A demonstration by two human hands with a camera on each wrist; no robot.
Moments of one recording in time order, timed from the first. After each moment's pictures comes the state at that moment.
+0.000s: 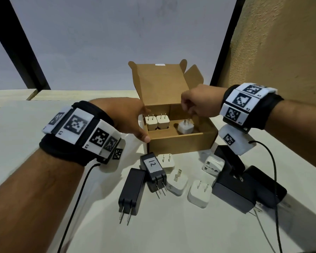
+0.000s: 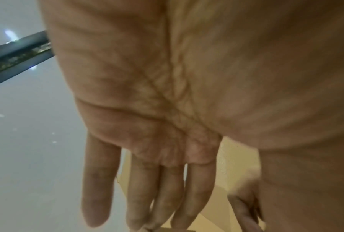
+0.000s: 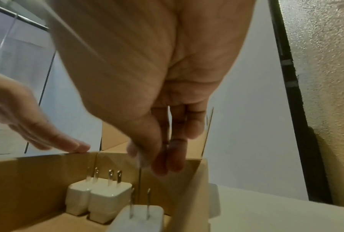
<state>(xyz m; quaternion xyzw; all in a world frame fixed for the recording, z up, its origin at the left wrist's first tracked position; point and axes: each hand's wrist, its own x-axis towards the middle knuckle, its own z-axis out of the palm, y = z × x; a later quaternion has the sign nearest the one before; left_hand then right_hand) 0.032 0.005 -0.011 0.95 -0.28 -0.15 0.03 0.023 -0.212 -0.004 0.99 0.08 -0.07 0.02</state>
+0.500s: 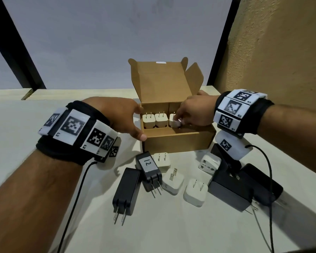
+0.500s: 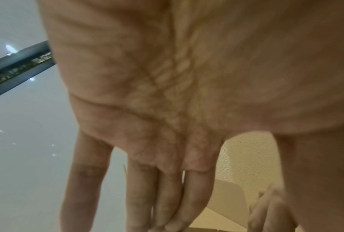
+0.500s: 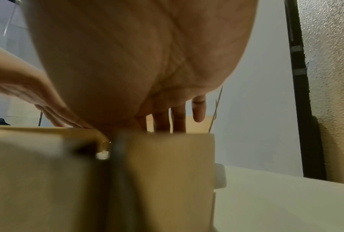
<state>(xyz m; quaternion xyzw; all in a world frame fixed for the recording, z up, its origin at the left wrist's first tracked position) 0.041 0.002 -0.018 0.95 -0.26 -0.17 0.01 0.021 -0.215 -0.026 0.97 0.14 -0.10 0.16</state>
